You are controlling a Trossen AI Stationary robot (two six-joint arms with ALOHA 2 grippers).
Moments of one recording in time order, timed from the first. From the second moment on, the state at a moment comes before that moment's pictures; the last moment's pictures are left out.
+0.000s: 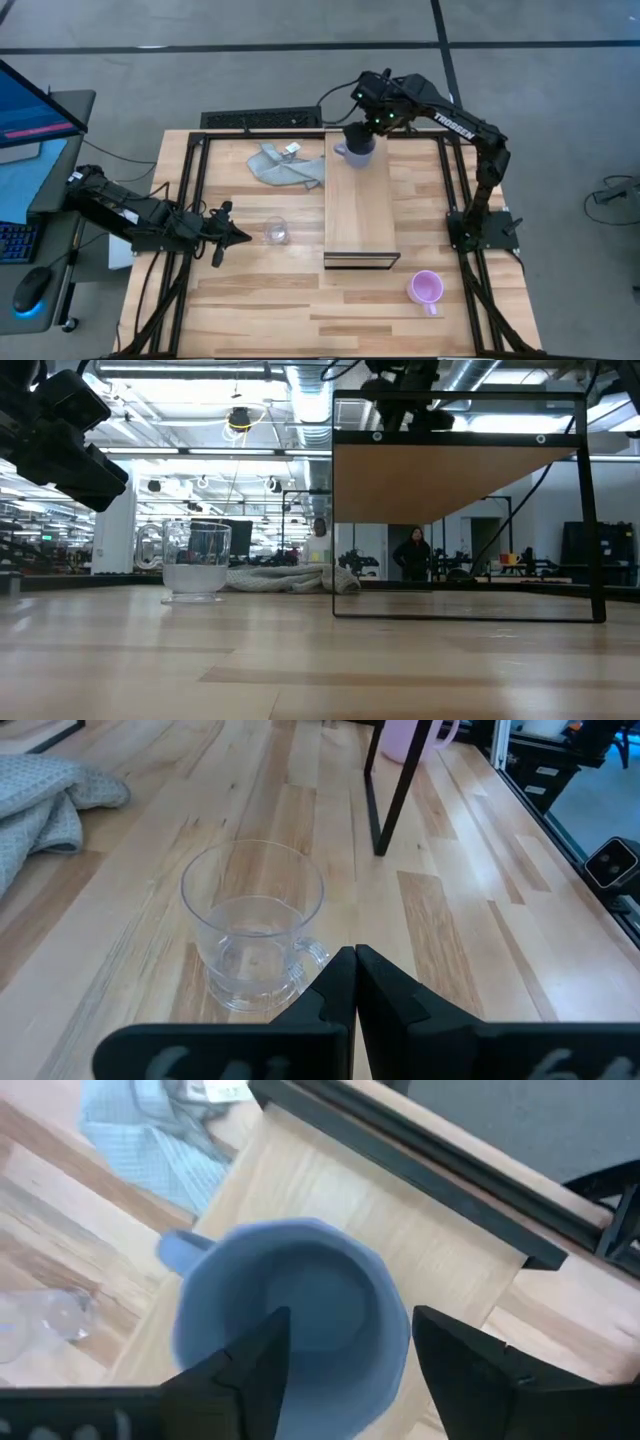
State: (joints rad) left arm -0.40 0.39 0.14 -0.18 -0.30 -0.34; right arm -0.49 1.82 2.05 -1.44 0.05 0.46
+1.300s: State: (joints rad) left arm -0.40 0.39 0.14 -0.19 -0.25 -0.34; right arm 0.09 1.66 2.18 -1.57 -0.08 0.68
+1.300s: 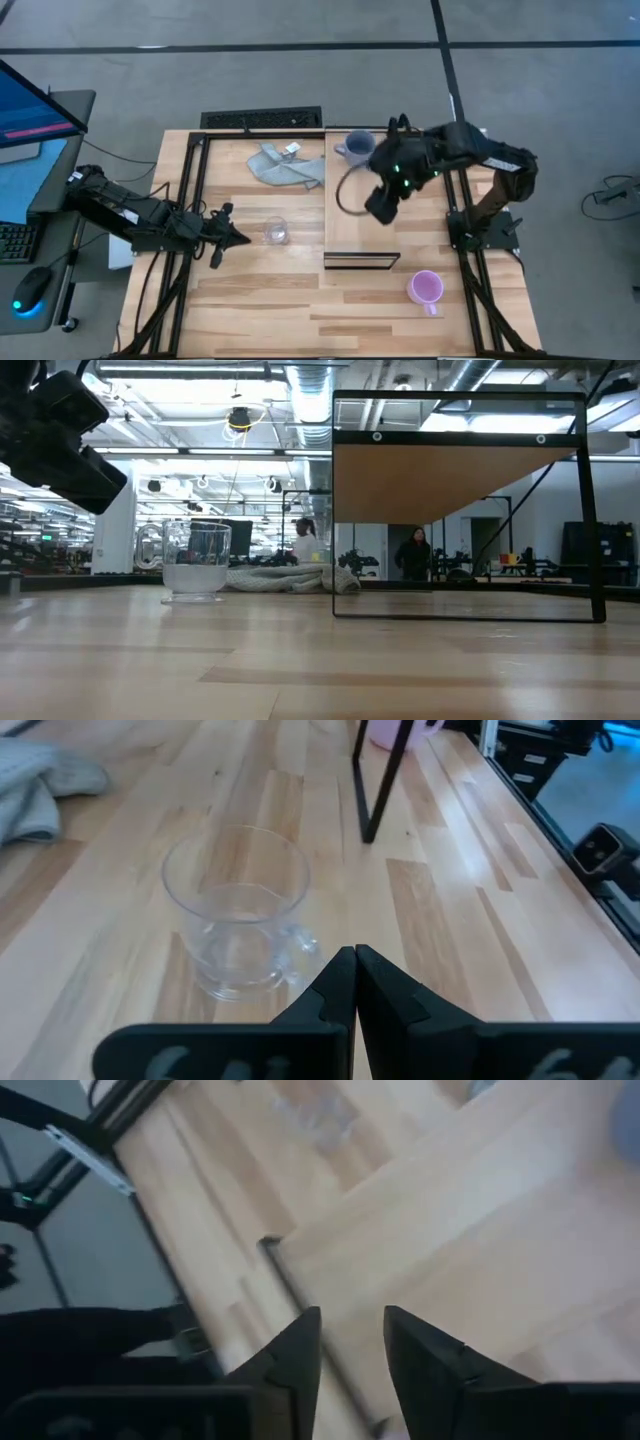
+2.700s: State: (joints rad) left arm -0.40 0.39 0.14 -0.17 -0.24 -0.48; right arm 0.67 1.67 1.95 -1.56 -0.05 1.49
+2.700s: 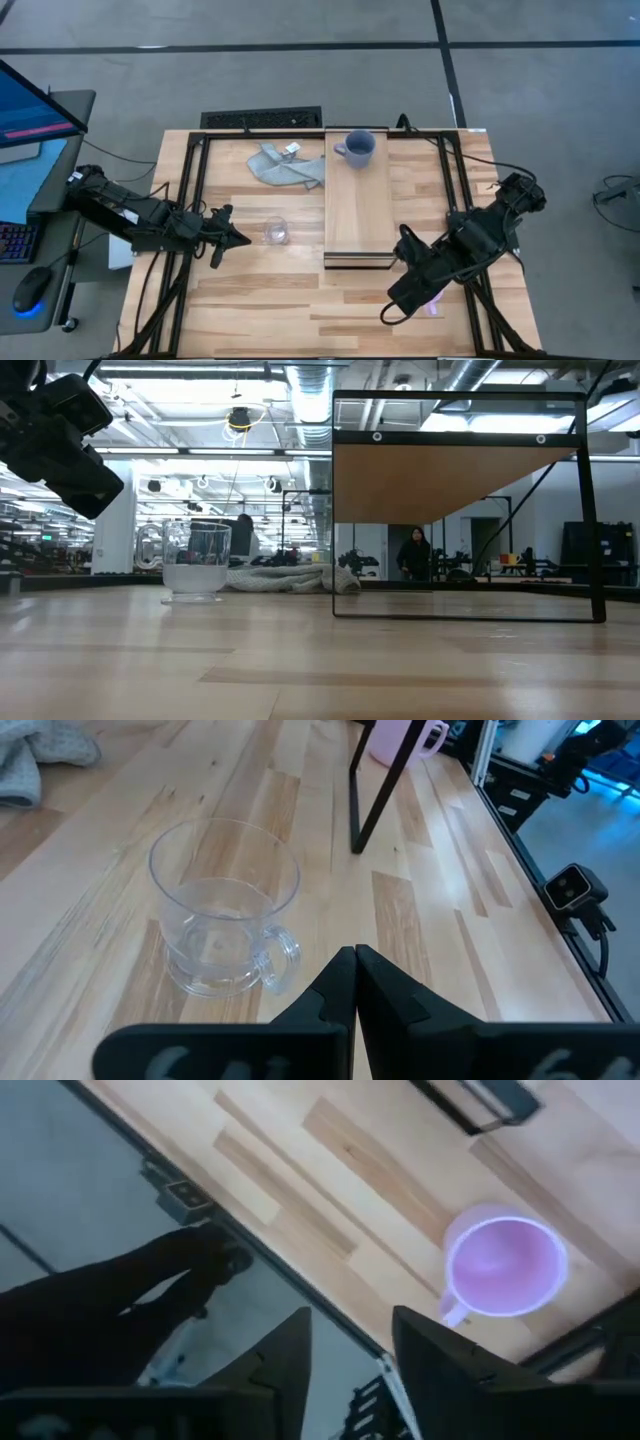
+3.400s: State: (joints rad) left arm -0.40 0.39 0.14 -0.18 -0.24 -0.45; right arm 0.64 1.71 1.95 -1.39 0.08 1.38
